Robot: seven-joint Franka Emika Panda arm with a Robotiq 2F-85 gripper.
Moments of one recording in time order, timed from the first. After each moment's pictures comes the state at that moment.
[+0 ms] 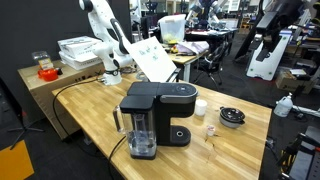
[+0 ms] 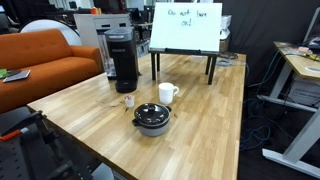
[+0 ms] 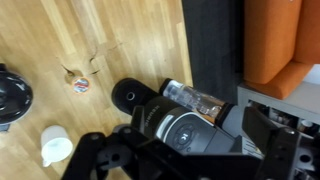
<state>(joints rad) 0.06 -0.52 -0.13 -2.51 0.59 2.00 -0.24</state>
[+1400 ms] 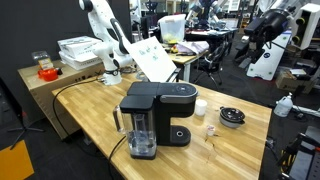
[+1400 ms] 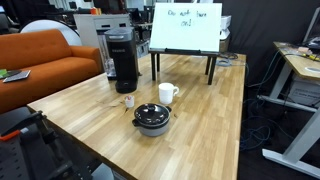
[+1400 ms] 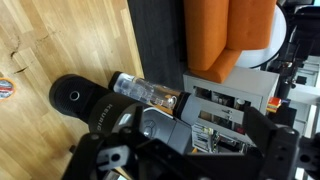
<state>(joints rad) 0.08 -0.40 -0.15 -2.55 0.96 2.04 -0.50</state>
